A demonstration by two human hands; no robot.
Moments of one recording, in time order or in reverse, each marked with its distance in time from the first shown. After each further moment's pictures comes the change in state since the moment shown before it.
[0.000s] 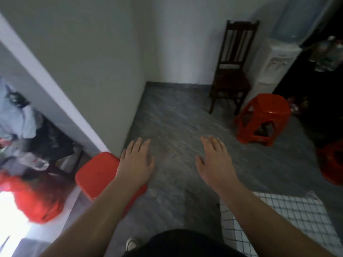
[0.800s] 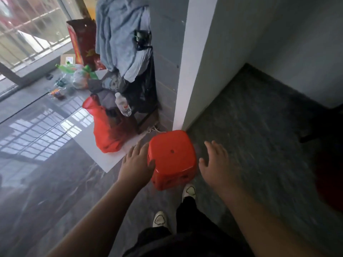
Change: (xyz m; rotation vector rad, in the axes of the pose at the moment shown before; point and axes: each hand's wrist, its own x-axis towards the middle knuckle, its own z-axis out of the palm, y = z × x) left_hand -0.034 -0.388 -0.018 -0.221 -0.067 -0.674; right_hand 0.122 -0.349 0.242 -0.049 -0.401 -0.398
